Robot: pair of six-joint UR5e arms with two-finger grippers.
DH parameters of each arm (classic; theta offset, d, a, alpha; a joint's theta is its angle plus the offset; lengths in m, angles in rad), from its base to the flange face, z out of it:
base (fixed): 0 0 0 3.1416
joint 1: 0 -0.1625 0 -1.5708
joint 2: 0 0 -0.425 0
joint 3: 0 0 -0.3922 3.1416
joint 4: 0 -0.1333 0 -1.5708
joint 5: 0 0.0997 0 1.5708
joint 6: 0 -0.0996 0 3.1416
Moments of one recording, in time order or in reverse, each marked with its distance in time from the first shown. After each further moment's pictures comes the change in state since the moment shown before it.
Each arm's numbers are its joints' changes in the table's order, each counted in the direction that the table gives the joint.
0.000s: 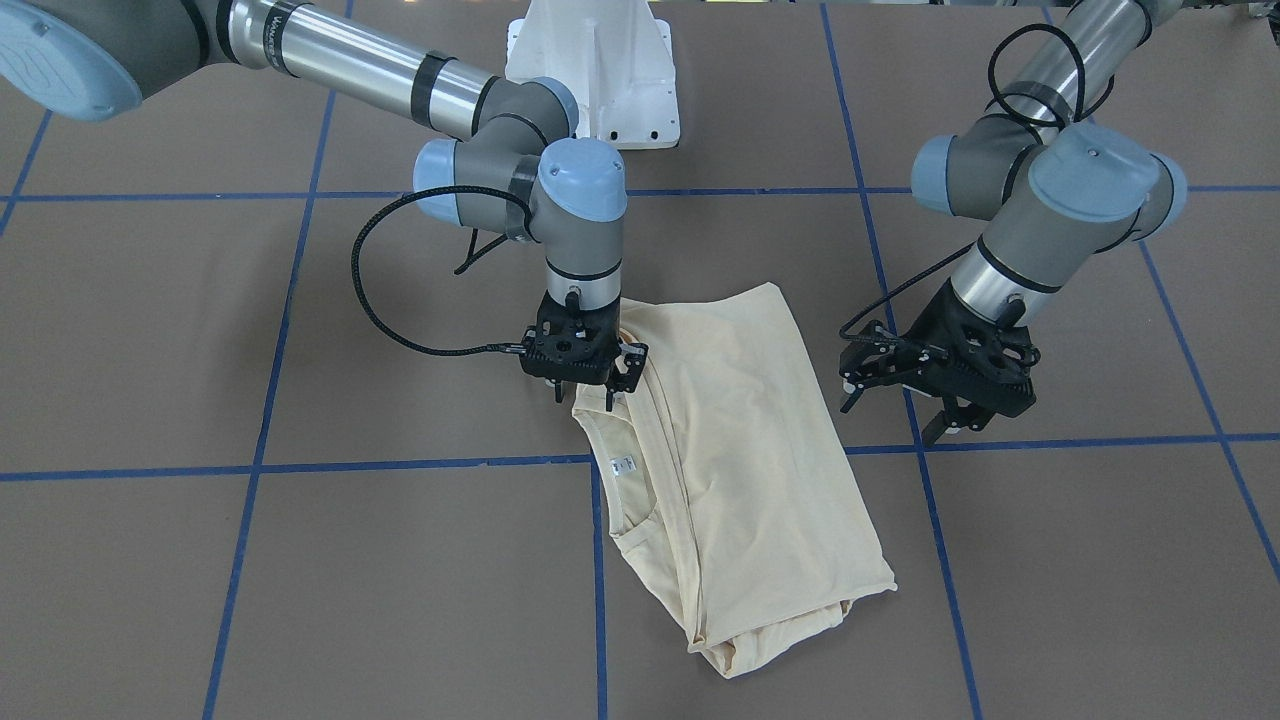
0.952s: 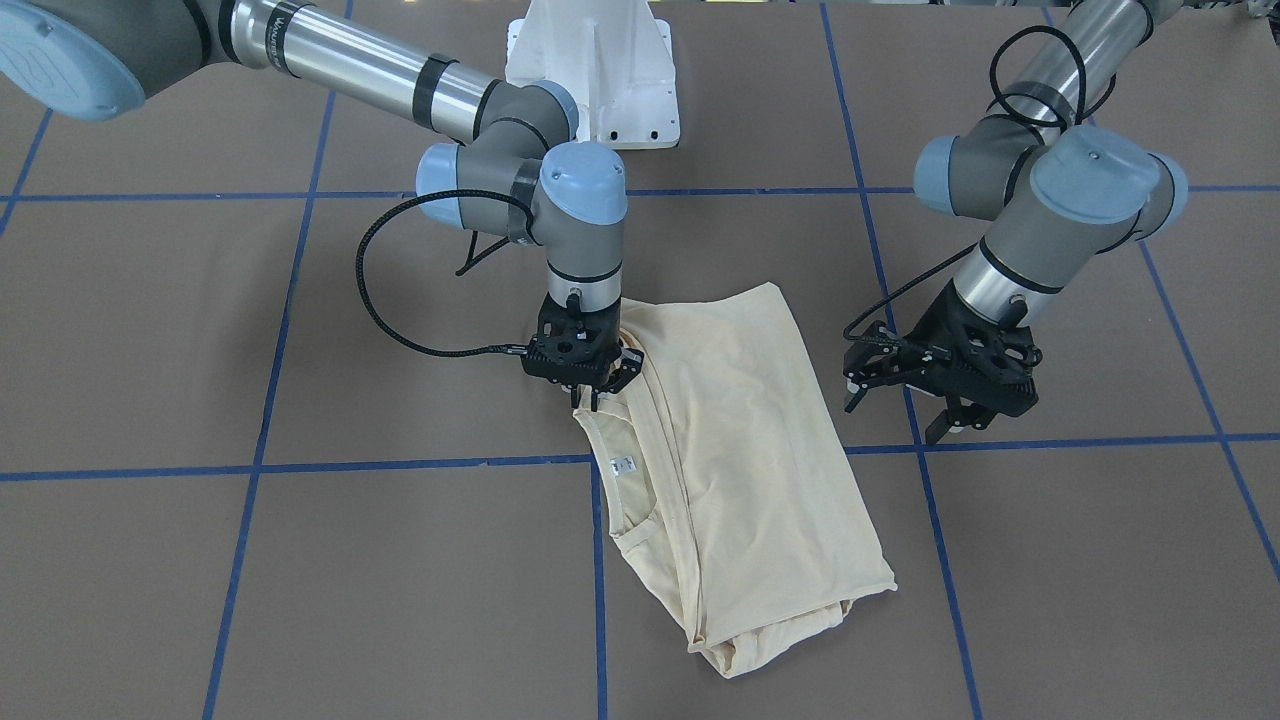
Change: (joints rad) left arm -0.001 0.010 0.000 0.001 0.002 -0.001; right arm 0.003 0.001 -0.007 -0.008 -0.001 -0.005
